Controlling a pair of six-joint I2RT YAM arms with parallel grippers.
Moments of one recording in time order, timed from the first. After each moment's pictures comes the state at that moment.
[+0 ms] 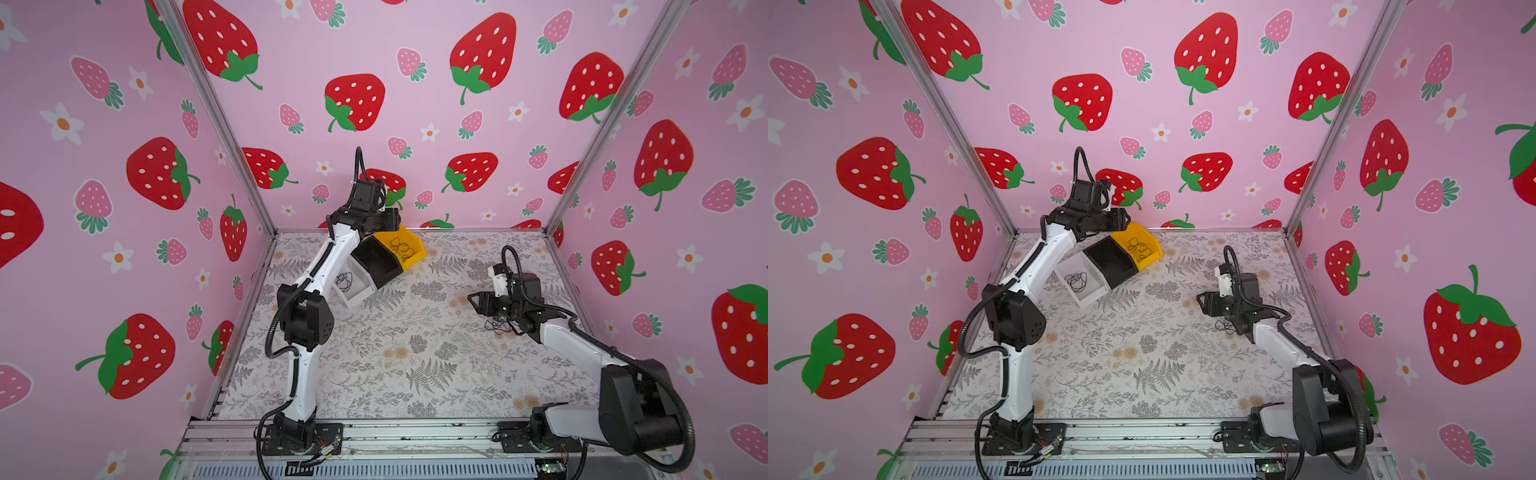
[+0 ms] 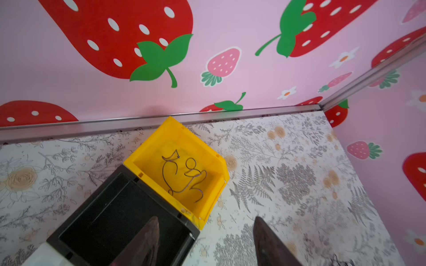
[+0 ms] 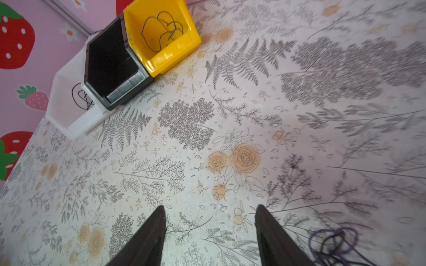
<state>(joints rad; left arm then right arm) -0.35 2.09 2.16 -0.73 0.17 -0.26 0.26 1.28 0.69 -0.07 -0.33 0.20</state>
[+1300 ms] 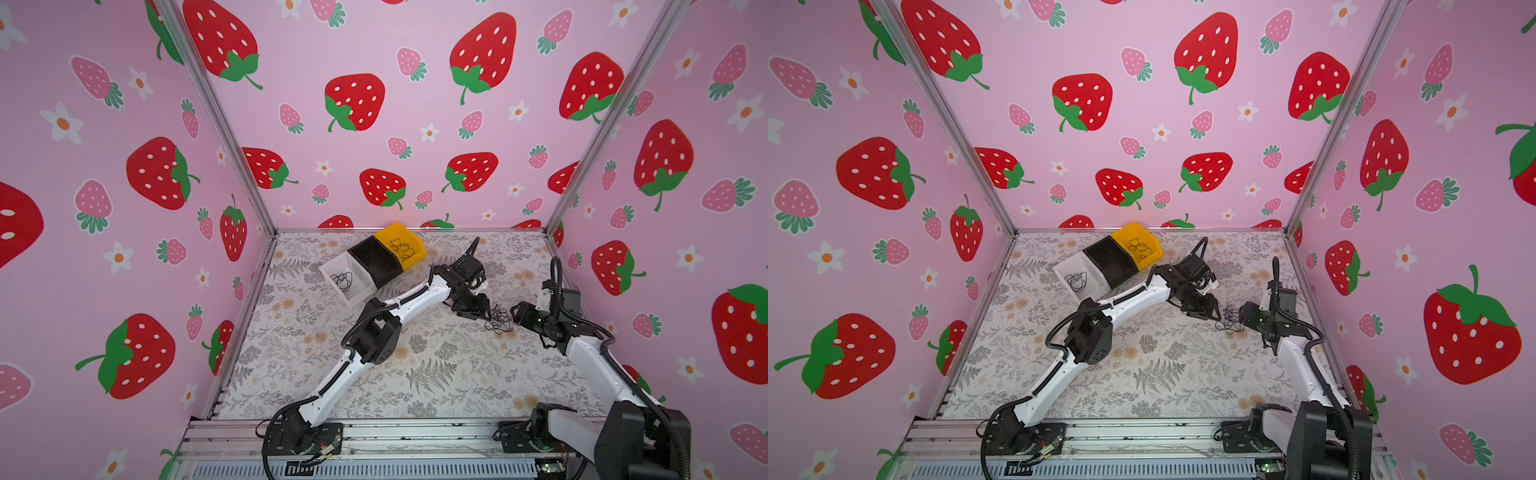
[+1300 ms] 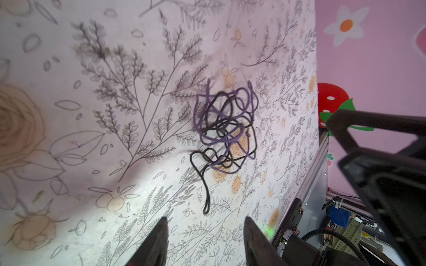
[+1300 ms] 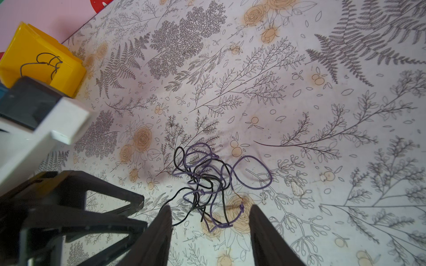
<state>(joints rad) -0.86 2.61 2.41 -0.89 0.58 -0.49 -0.04 1.12 0.61 -0.32 -0.25 0.30</state>
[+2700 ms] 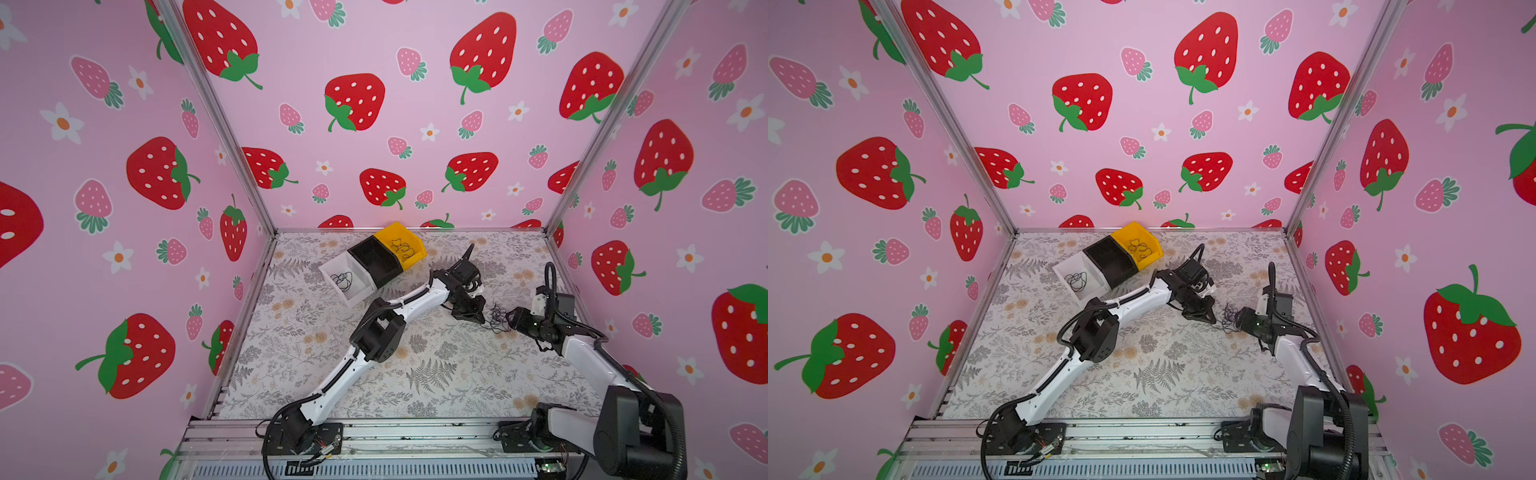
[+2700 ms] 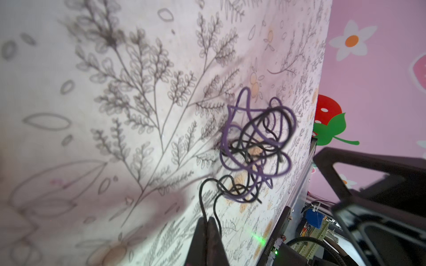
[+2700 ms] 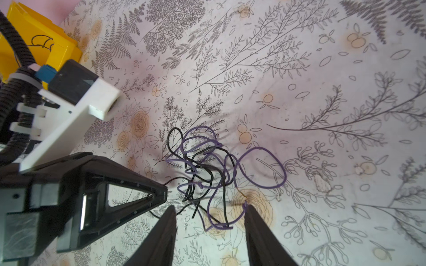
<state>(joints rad) -0.83 2.64 2.36 -0.80 0.67 -0.57 -0.04 1.18 0.56 -0.26 -0.33 0.30</state>
